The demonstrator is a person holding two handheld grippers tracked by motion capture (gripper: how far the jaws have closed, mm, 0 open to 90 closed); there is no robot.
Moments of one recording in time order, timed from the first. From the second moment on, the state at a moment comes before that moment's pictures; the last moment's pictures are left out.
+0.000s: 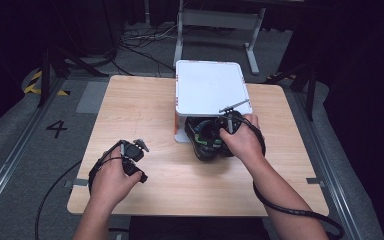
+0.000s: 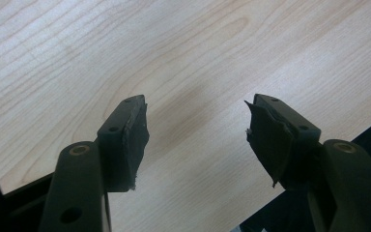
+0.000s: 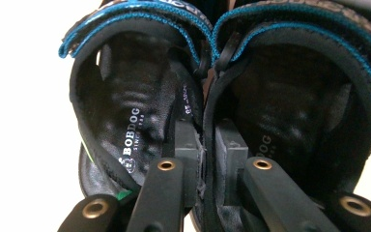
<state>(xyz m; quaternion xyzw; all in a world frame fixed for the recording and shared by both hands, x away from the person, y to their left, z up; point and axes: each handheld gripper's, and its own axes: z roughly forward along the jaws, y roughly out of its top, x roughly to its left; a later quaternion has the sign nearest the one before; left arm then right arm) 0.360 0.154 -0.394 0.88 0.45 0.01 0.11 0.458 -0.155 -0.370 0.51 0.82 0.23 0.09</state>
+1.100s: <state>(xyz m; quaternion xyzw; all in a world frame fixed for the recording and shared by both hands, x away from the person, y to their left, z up) 0.382 0.130 -0.389 0.90 0.42 0.01 0.12 0.471 -0.147 -0.393 0.49 0.76 0.37 0.21</state>
